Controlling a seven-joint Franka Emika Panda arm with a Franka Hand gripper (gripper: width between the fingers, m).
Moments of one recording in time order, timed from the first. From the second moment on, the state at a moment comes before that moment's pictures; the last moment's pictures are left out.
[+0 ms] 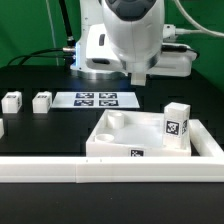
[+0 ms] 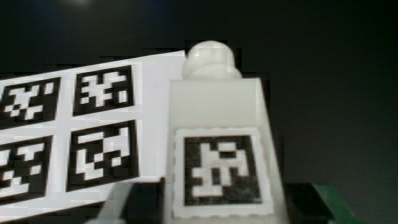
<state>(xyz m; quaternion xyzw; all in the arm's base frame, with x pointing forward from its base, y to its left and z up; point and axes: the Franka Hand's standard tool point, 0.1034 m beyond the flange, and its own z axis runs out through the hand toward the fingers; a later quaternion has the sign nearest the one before) 0.402 0.068 0.080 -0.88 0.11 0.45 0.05</state>
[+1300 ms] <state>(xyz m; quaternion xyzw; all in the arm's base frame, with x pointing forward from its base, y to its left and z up) 0.488 0.071 0.100 -0.99 0.11 0.03 0.05</state>
